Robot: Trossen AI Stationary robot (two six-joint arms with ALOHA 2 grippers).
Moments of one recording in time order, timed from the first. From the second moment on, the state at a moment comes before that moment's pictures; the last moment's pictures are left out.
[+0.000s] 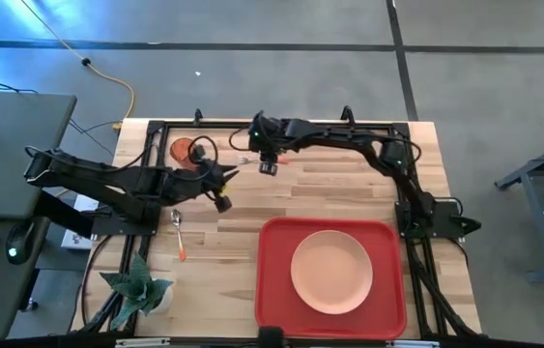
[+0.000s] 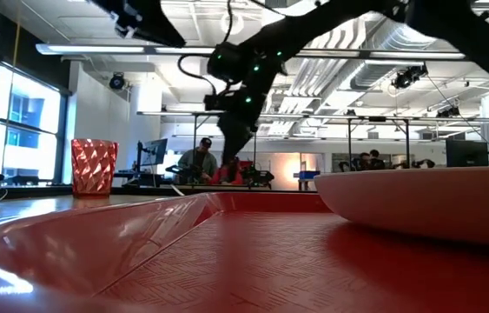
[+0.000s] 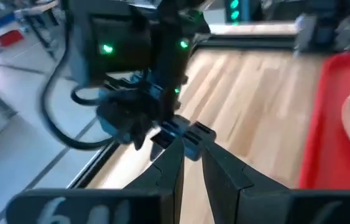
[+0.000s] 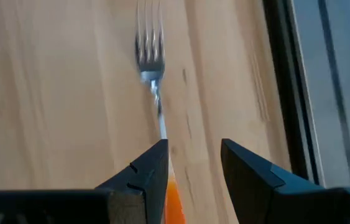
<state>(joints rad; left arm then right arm) -0.14 1.06 0.83 -0.26 -0.71 -0.07 -0.36 2.26 1.96 -0.73 0.15 -0.30</state>
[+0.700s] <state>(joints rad) 0.14 0.97 0.83 -0.23 -0.82 0.11 -0.36 2.53 2.33 -0.87 0.13 0.08</state>
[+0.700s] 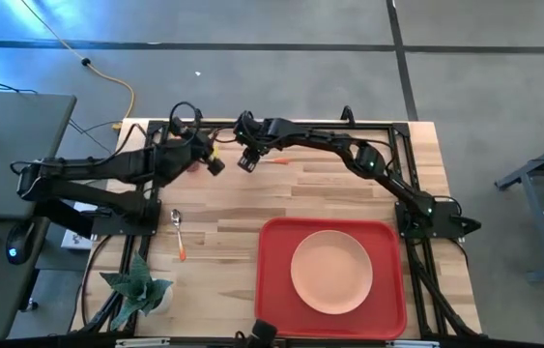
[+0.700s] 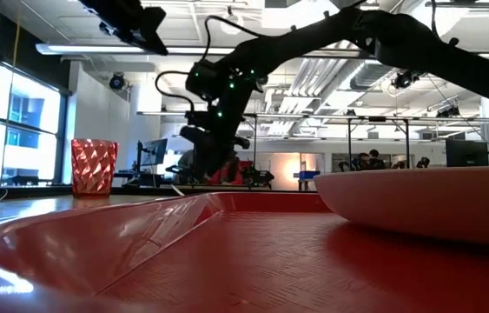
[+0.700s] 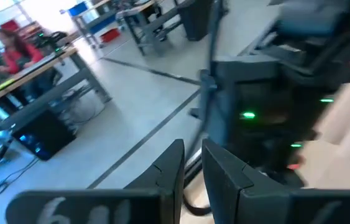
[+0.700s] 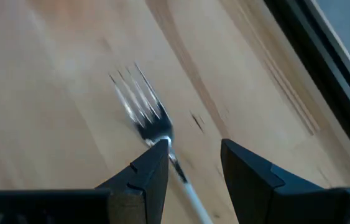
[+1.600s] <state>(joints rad) 0.42 1.09 0.83 -0.11 -0.58 0.22 -0.42 2.55 2.32 -0.99 -0.03 -0.66</state>
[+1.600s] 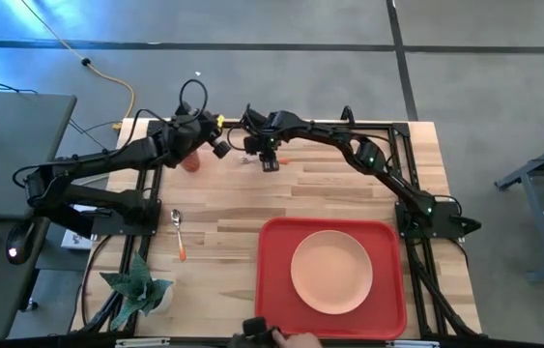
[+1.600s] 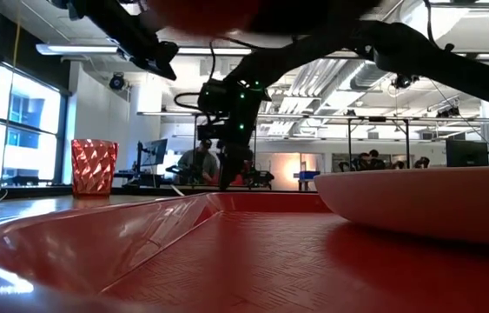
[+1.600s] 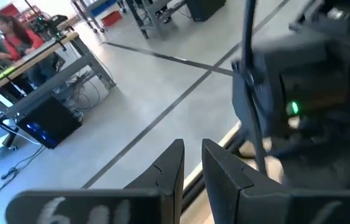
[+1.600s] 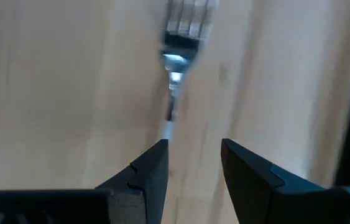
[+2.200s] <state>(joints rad) 0.42 1.09 0.83 -0.06 -0.58 0.27 -0.46 2.58 2.32 -1.04 -0.09 -0.69</state>
